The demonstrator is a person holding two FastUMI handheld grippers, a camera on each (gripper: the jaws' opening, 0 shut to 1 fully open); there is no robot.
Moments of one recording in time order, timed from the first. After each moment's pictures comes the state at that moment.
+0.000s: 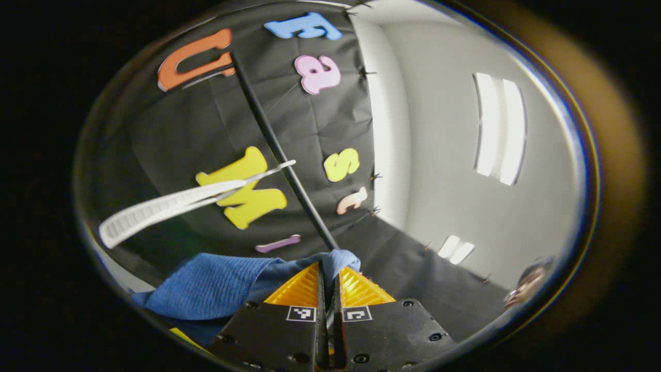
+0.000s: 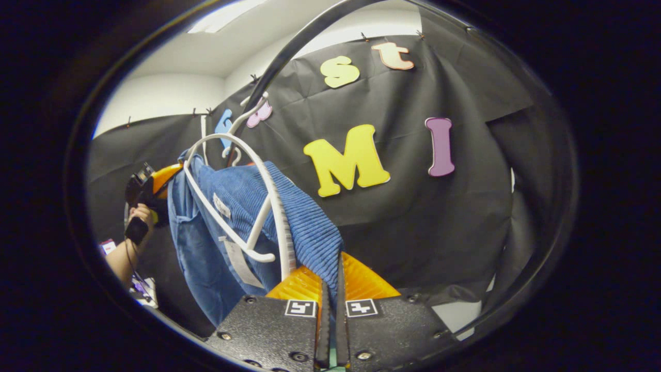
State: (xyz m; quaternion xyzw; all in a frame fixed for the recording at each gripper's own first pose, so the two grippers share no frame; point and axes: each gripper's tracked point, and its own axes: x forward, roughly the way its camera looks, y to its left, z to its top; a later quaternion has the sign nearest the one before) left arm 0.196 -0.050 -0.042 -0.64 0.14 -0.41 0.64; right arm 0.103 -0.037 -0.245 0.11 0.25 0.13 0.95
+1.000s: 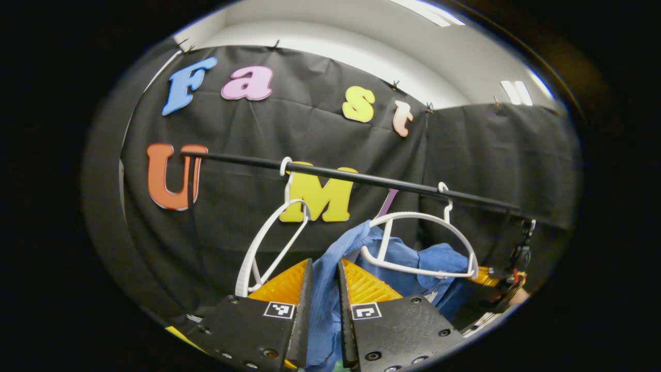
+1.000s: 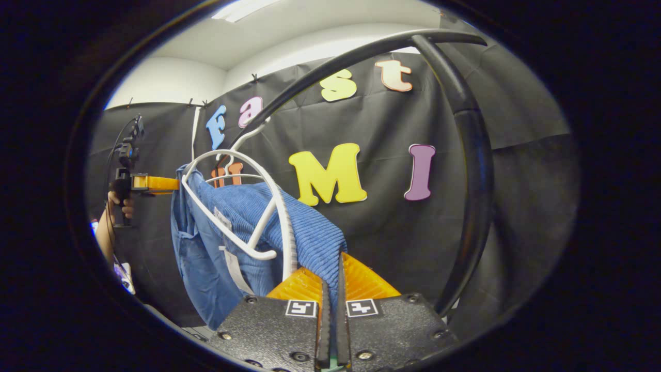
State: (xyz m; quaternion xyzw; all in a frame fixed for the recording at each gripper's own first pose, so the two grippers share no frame) left arm 0.210 -0.049 -0.082 -0.06 0.14 -0.29 0.95; right arm 0.106 -0.087 -0.197 0.02 0.22 0.07 0.97
